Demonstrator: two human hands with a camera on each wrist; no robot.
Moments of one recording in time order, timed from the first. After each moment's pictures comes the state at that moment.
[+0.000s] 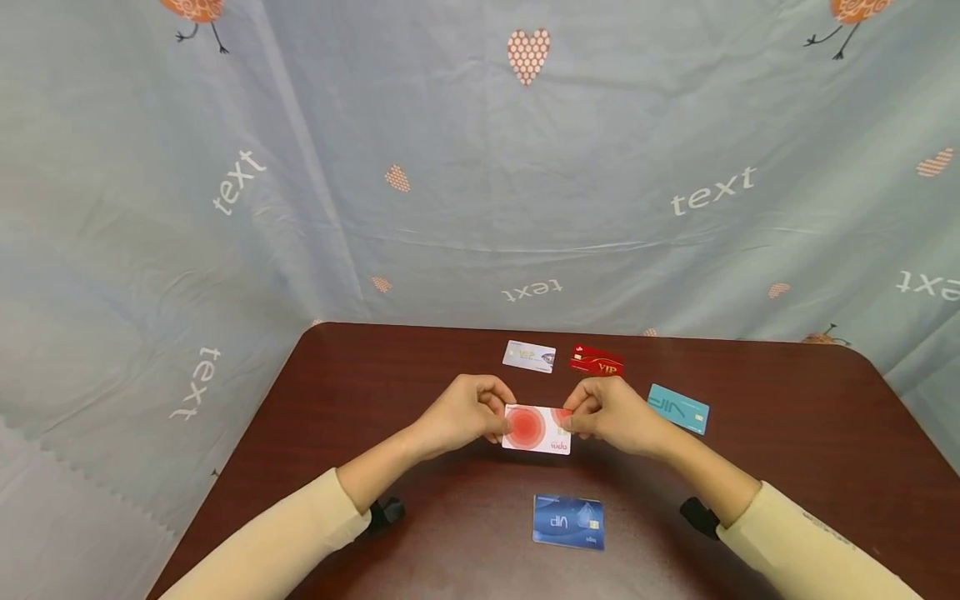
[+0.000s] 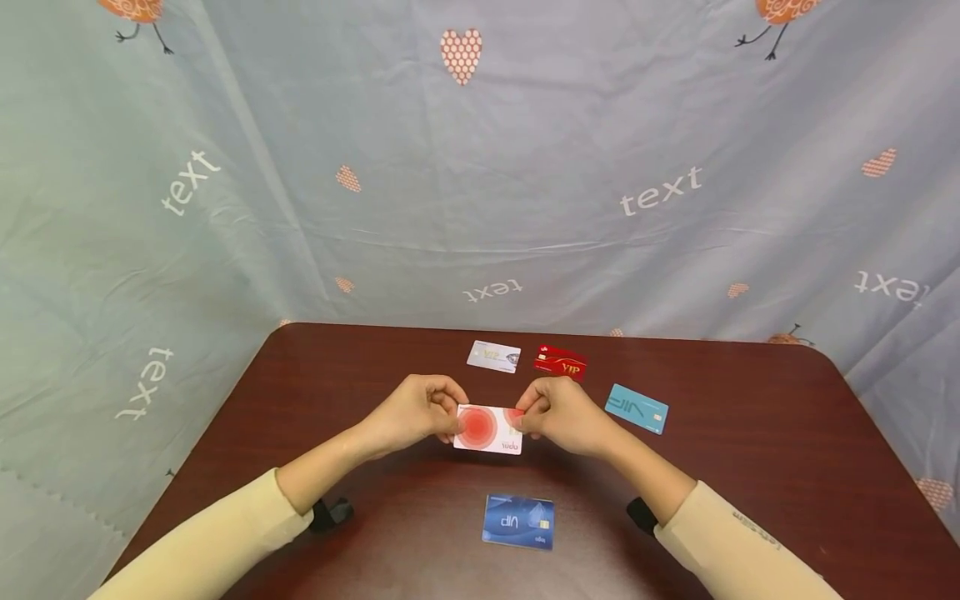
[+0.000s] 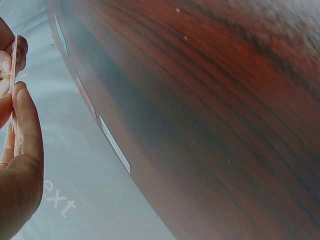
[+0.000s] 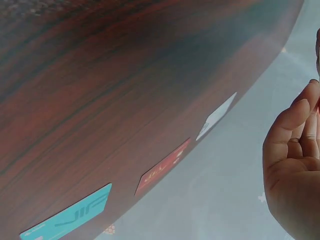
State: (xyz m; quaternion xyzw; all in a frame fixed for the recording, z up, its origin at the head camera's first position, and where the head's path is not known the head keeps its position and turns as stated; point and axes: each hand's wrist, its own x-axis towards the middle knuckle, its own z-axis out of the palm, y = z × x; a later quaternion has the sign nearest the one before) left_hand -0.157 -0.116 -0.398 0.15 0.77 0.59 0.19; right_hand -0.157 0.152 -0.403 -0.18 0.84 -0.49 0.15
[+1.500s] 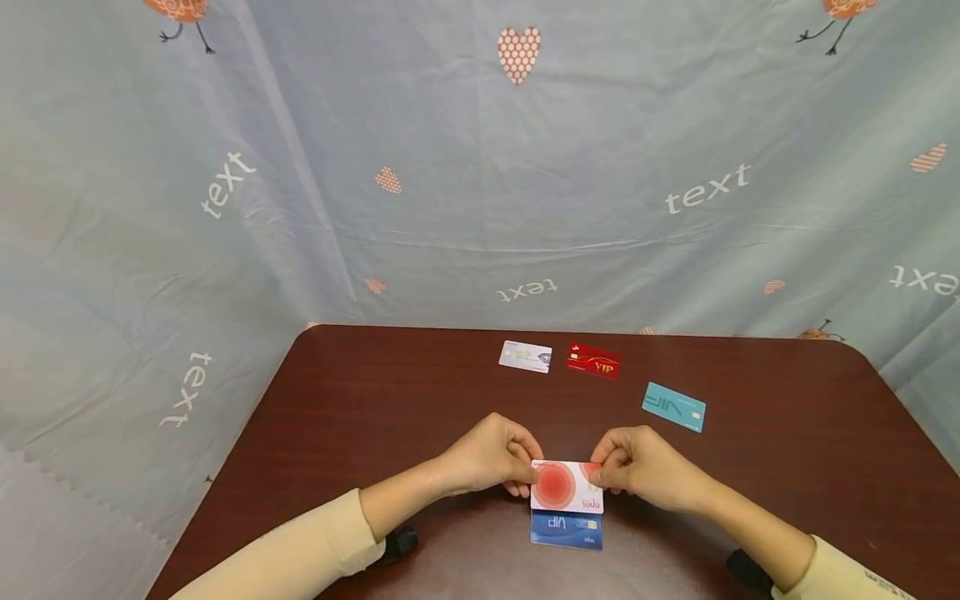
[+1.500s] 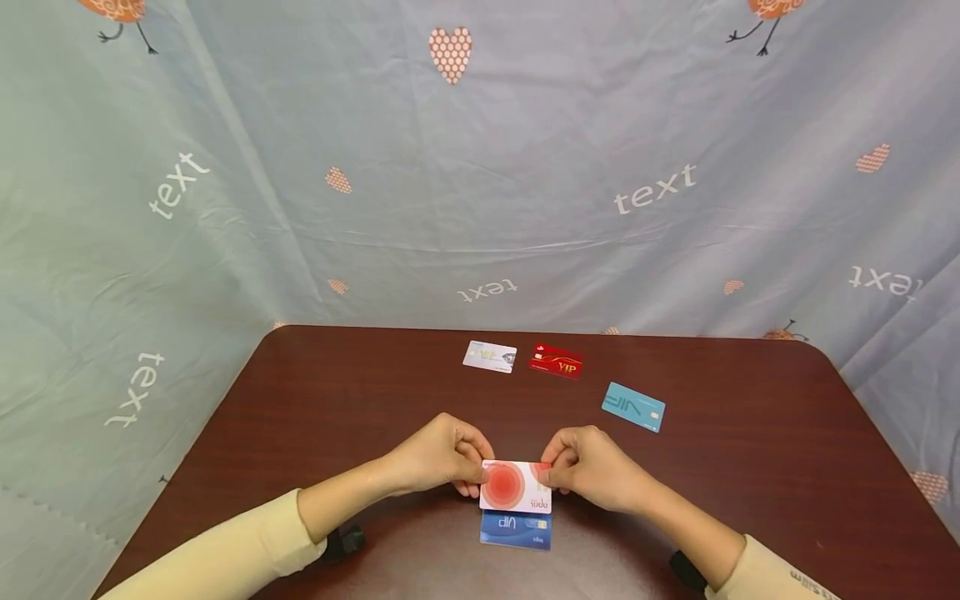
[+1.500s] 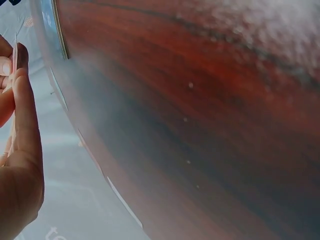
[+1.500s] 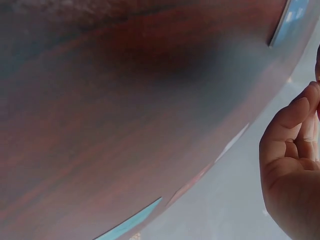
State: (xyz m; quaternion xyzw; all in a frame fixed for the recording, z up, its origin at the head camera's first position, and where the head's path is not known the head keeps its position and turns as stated) left_hand -0.128 -0.083 -0.417 0.16 0.74 0.58 0.29; right_hand -0.109 0.188 -0.423 -0.19 0.81 -0.51 0.20
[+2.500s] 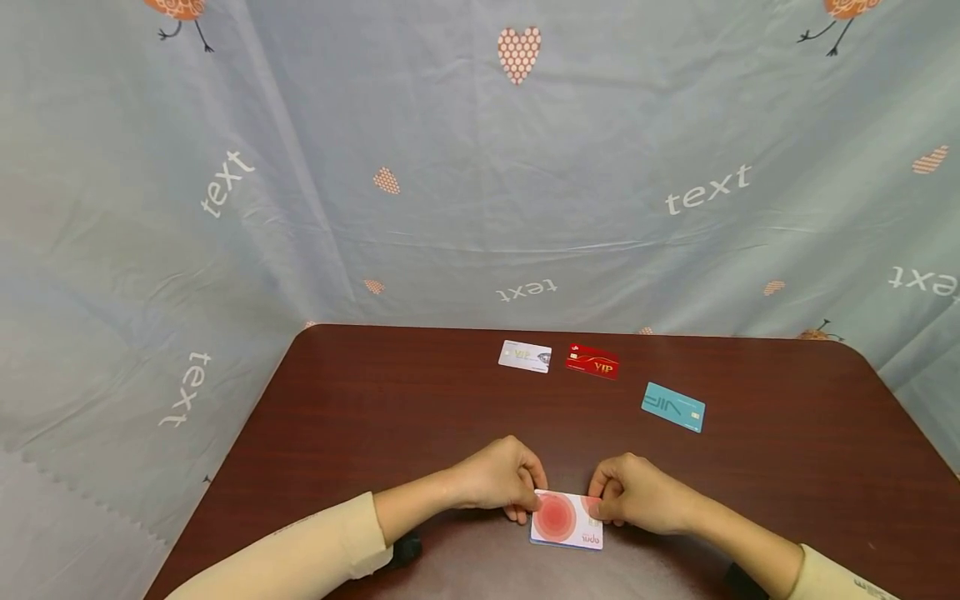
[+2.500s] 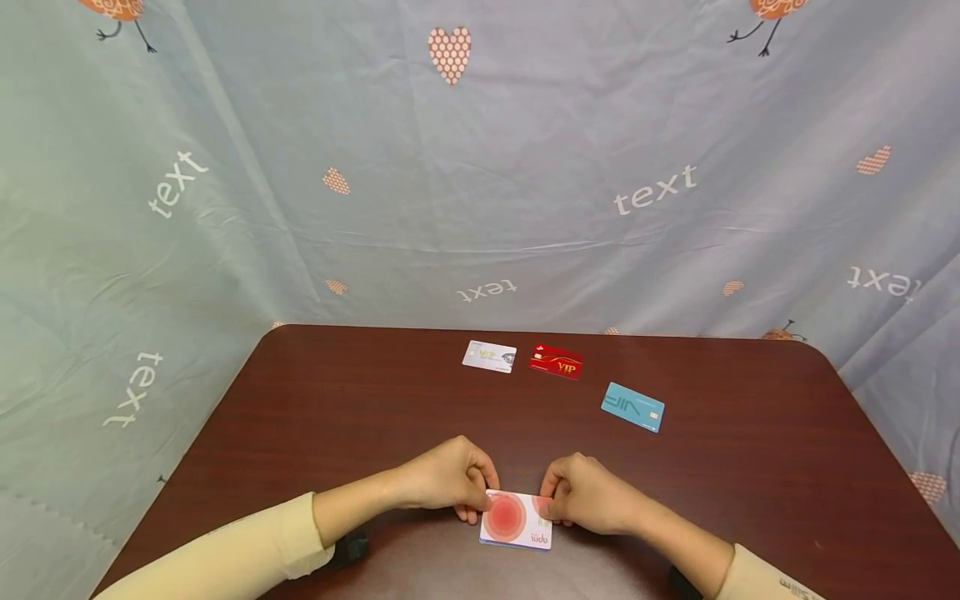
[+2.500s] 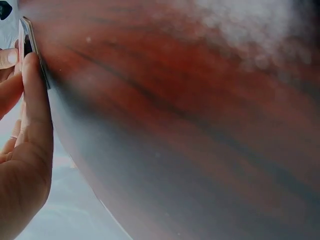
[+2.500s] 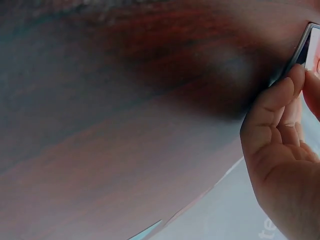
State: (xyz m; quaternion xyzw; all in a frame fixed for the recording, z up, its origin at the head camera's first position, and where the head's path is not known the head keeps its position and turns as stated) left_hand -0.118 -0.076 -0.429 0.19 0.77 0.51 0.34; right_hand -0.096 0.183 -0.441 -0.21 0.82 -0.47 0.26
